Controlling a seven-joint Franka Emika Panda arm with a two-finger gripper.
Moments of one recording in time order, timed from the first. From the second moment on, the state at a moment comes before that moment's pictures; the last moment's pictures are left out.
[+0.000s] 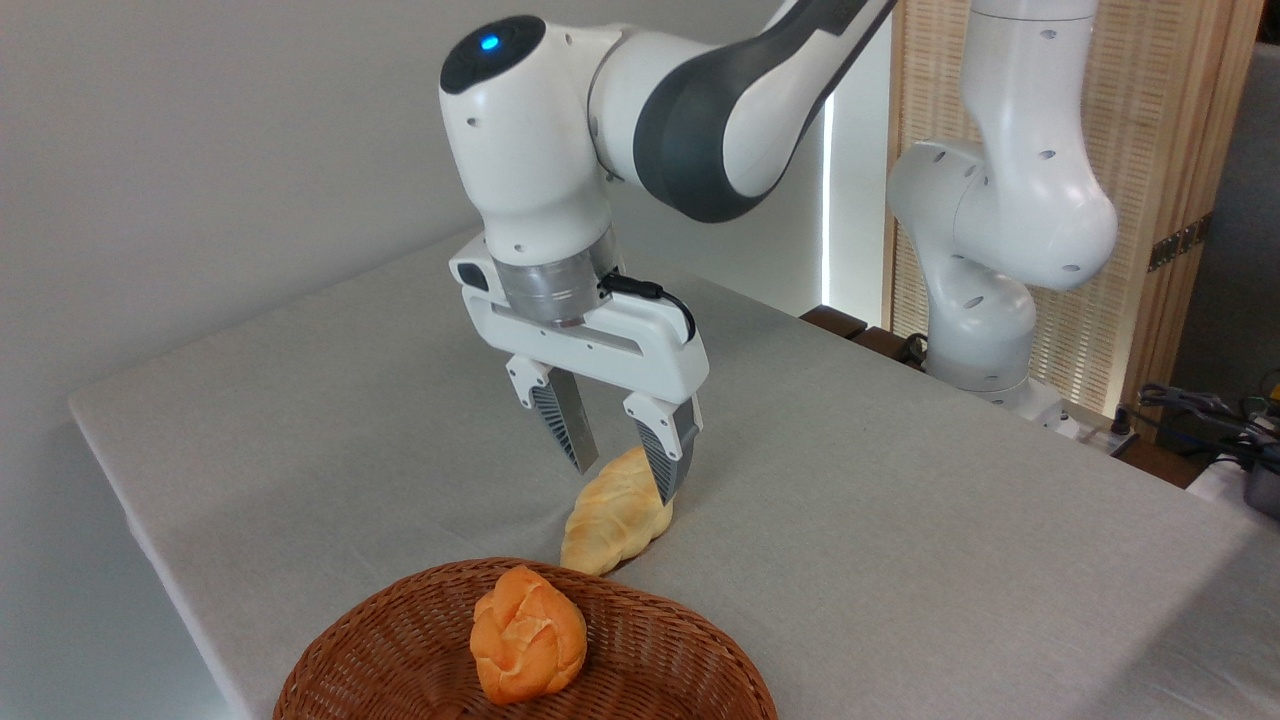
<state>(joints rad) -0.17 -0.10 0.13 -2.12 -0.04 1.88 0.47</state>
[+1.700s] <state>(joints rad) -0.18 -0.04 0.06 -2.13 -0.04 1.92 0.43</state>
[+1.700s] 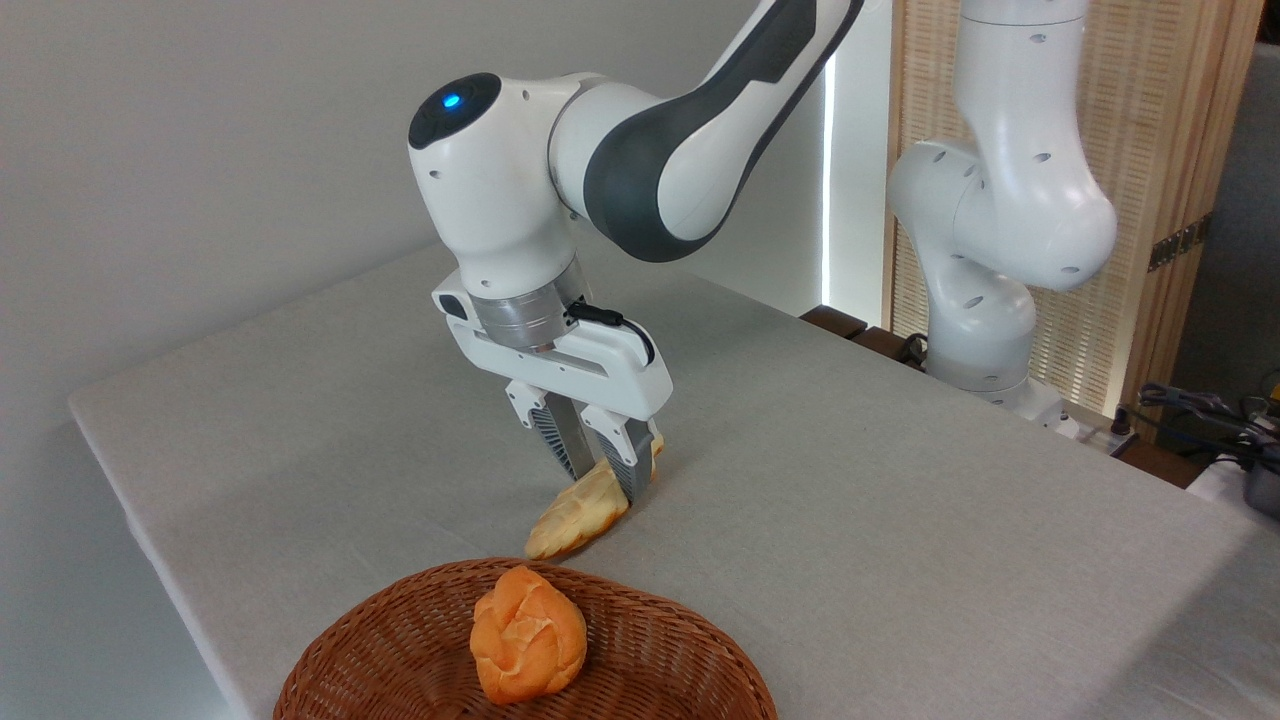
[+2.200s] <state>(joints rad) -0.18 -0.04 0.06 -2.13 -0.04 1.92 0.45</state>
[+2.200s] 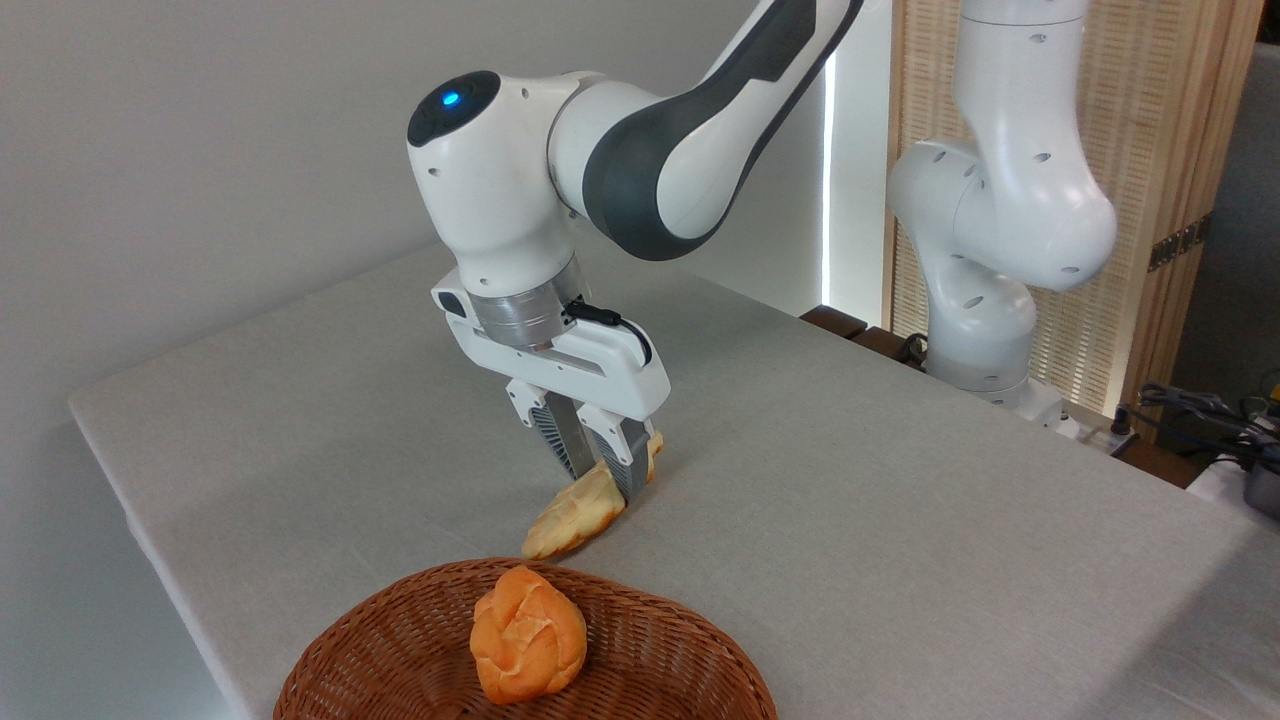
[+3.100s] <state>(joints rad) -0.18 -0.05 0.06 -2.01 -0.04 1.85 0.52</state>
